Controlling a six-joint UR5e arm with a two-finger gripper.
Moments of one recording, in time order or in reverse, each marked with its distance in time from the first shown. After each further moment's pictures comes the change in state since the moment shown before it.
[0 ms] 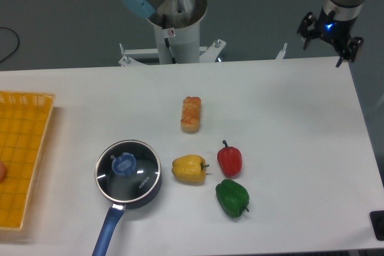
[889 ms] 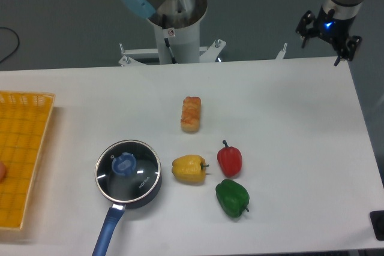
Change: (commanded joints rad) arm -0.043 0.026 -0.023 0.000 -0.029 -0.046
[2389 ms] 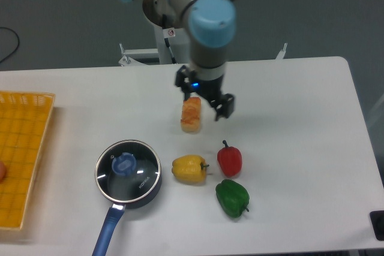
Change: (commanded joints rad) arm -0.686 -0.070 0.047 0.003 -0.055 -0.609
